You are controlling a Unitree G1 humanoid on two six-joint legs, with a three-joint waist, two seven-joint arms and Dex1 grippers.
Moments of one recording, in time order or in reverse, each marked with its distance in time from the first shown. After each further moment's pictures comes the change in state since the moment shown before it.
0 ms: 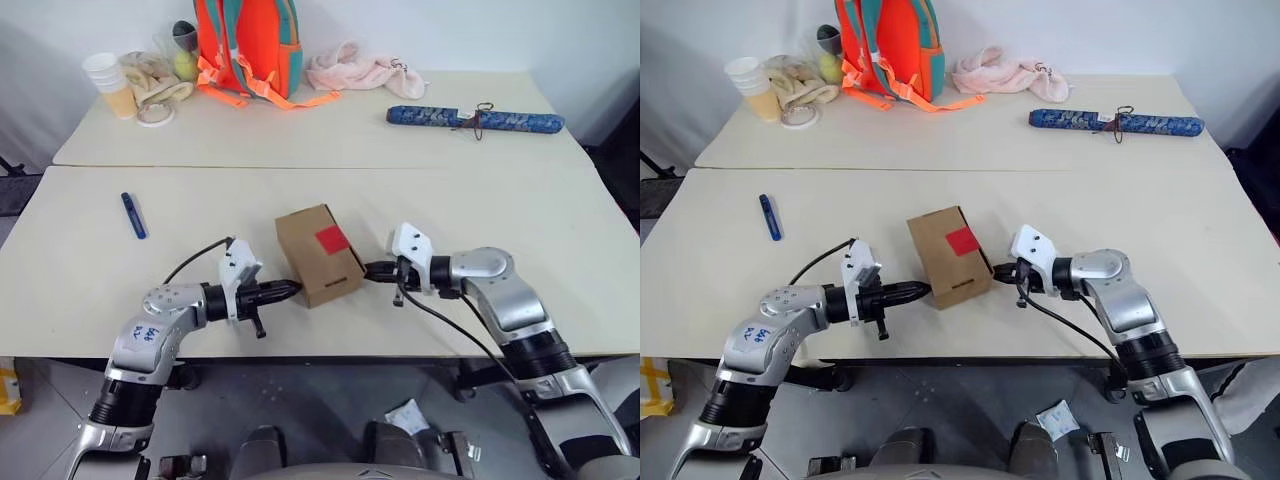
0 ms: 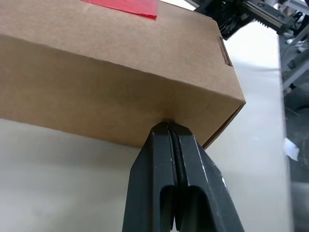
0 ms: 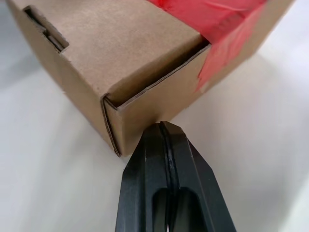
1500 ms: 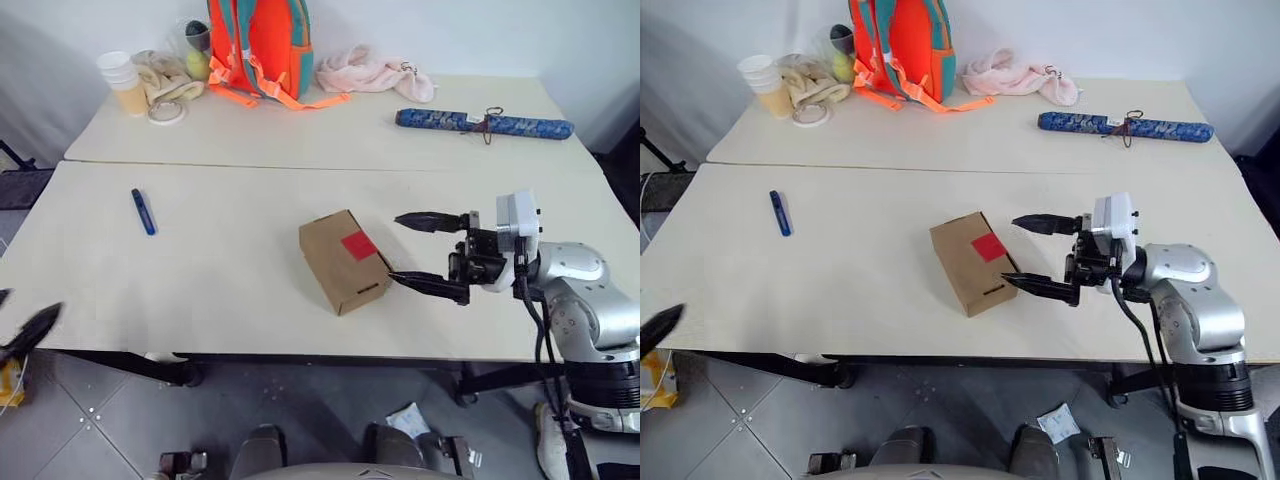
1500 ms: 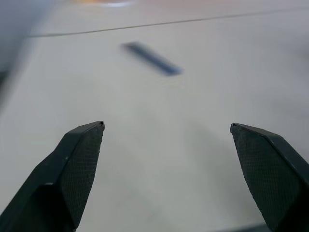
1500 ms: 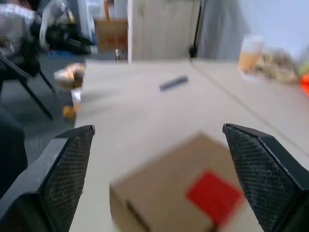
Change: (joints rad) left arm 0.598 0.221 1.045 0.231 -0.176 -0.259 0.025; right arm 0.124 -0.056 -0.309 -0.288 0.503 0.004 0.085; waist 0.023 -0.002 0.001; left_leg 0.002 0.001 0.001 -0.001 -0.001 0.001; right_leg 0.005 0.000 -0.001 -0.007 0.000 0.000
